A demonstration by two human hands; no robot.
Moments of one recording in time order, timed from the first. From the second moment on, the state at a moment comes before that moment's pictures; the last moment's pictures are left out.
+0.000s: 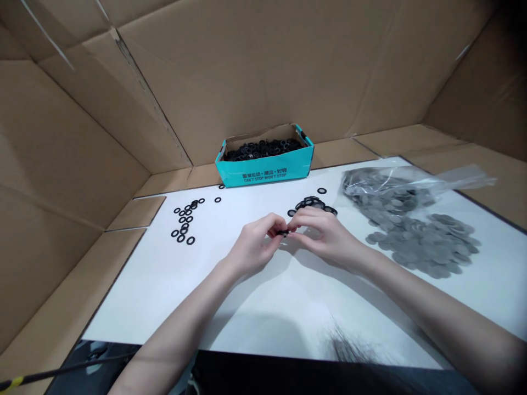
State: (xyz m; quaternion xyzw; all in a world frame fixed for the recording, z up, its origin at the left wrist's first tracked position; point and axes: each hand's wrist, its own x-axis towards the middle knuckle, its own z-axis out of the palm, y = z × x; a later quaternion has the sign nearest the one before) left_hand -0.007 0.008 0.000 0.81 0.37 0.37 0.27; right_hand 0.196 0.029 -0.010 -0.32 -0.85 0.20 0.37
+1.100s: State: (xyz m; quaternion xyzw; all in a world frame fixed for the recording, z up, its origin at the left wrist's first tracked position) left_hand -0.007 0.008 -0.004 0.79 0.39 0.36 0.29; right_hand 0.193 0.029 -0.015 -0.33 -0.86 0.19 0.35
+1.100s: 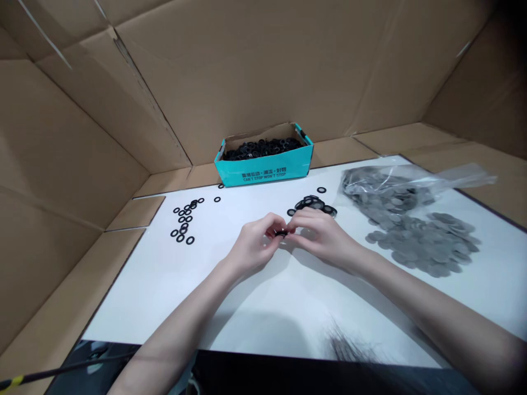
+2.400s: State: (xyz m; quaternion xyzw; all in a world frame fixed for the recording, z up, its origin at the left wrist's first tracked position) left_hand -0.009 0.007 0.003 0.83 0.38 0.32 0.27; right_hand 0.188 0.022 -0.007 -0.32 -0.83 0.25 0.39
